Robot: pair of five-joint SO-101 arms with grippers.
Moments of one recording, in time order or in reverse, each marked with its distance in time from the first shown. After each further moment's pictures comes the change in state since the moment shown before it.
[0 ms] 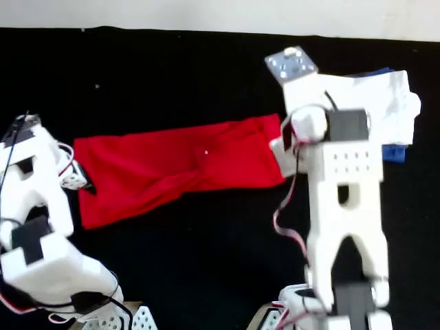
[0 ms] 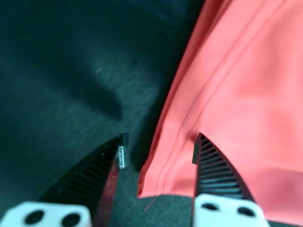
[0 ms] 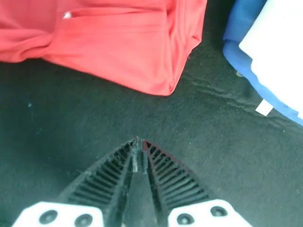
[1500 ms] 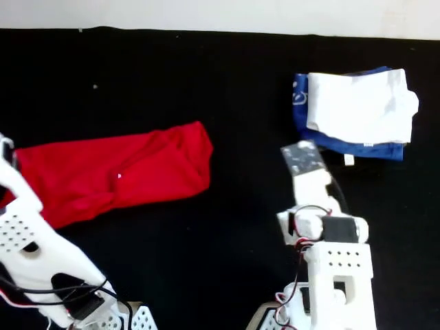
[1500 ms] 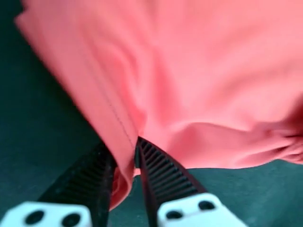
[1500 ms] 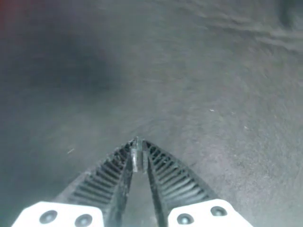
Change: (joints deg) left arm -13.1 29.4 -61.0 36.1 -16.3; right arm 11.6 -38.1 71.4 -36.3 0.0
